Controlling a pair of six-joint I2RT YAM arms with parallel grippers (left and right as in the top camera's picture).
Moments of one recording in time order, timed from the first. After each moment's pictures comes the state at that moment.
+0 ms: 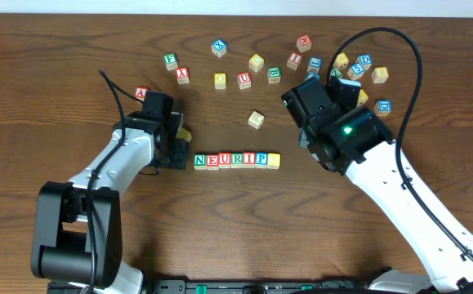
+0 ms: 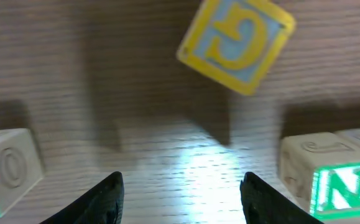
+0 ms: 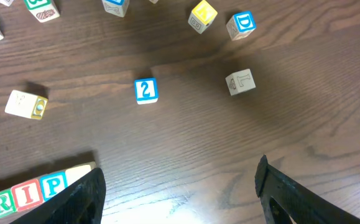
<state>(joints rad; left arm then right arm) -0.16 1.71 0.99 -0.66 0.04 -0.05 0.57 1.49 1.41 -1.17 0.53 0.75</state>
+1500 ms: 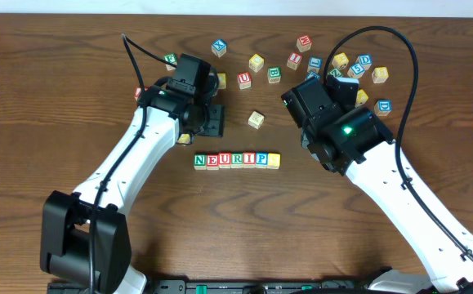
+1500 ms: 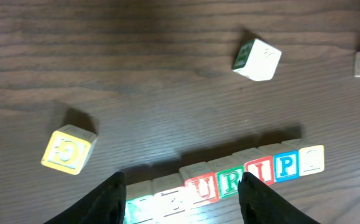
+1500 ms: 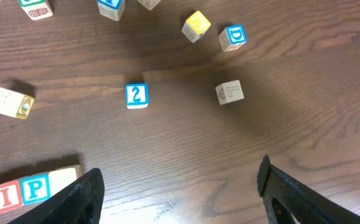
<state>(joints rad) -0.36 1.71 1.33 -0.79 0.15 -0.23 0.57 1.49 1.41 -1.17 0.57 0.68</state>
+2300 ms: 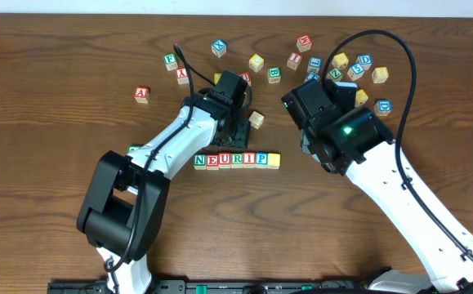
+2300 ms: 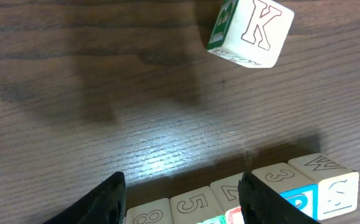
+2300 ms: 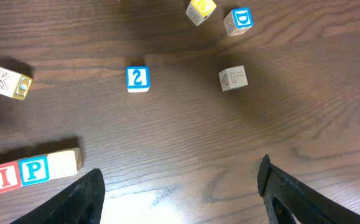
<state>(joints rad) -0.48 1.93 1.34 -0.68 0.13 -0.30 0.57 1.49 1.41 -1.20 0.52 0.67</state>
